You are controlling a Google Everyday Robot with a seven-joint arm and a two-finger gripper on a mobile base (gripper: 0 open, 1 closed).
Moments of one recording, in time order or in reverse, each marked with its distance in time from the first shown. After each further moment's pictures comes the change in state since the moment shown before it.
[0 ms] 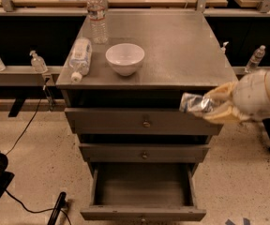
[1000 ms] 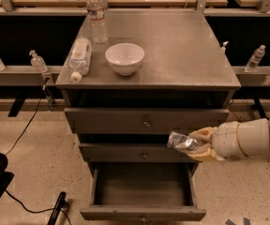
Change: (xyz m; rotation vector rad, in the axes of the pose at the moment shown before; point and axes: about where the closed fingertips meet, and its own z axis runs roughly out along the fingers) arm 0.064 0.074 0.104 -0.047 -0.060 0.089
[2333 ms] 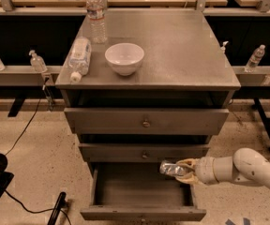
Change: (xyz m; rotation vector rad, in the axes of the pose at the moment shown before) arm 0.161 0.018 0.181 -0.077 -0.151 -0.047
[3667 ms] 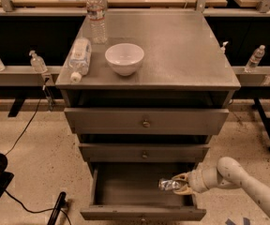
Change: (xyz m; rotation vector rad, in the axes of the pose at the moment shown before) arm 0.140 0.021 0.107 -0.194 -0.009 -0.082
